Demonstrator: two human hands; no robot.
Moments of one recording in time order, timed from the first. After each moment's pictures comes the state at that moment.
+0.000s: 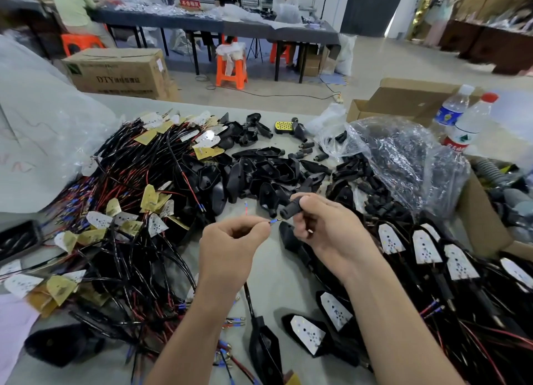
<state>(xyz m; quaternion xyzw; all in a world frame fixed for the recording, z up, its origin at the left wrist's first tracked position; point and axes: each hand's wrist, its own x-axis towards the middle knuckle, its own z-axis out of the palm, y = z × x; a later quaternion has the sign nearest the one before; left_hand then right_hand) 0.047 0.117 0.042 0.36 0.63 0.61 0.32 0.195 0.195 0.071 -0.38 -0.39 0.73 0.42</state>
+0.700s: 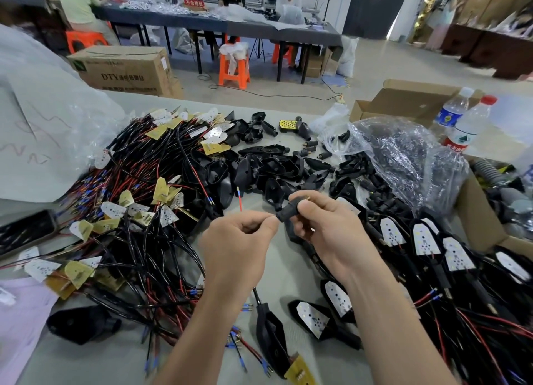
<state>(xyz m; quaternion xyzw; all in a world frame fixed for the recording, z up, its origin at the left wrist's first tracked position) 0.052 0.091 0.059 0.42 0.66 0.59 0.20 0.189 0.166 0.074 -0.36 -0.47 0.69 0.42</state>
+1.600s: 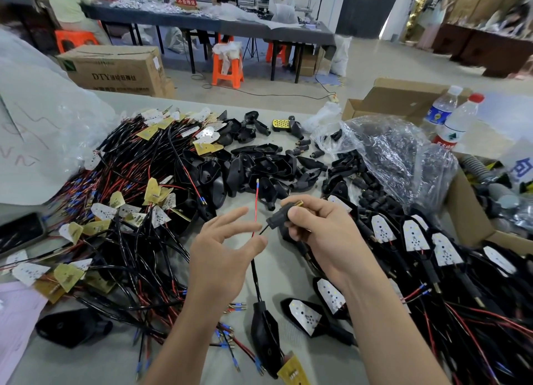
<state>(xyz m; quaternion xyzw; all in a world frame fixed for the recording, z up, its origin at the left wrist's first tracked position) 0.034 0.081 0.035 0.45 0.66 0.55 0.23 0.200 0.157 0.069 -0.35 -0.52 0.66 0.41</state>
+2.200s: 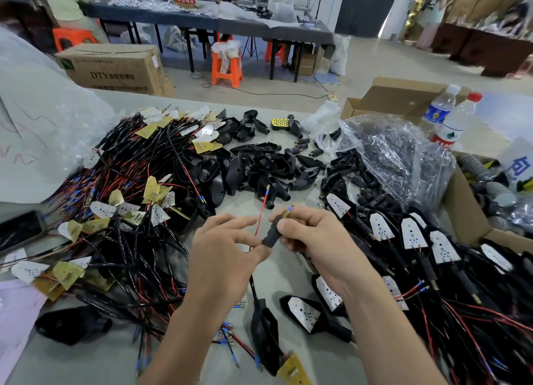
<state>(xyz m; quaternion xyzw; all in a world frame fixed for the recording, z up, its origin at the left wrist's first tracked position) 0.038 0.076 0.045 0.54 0.71 0.43 0.15 0.199 0.147 0.065 -0.38 -0.58 0.63 0.35</state>
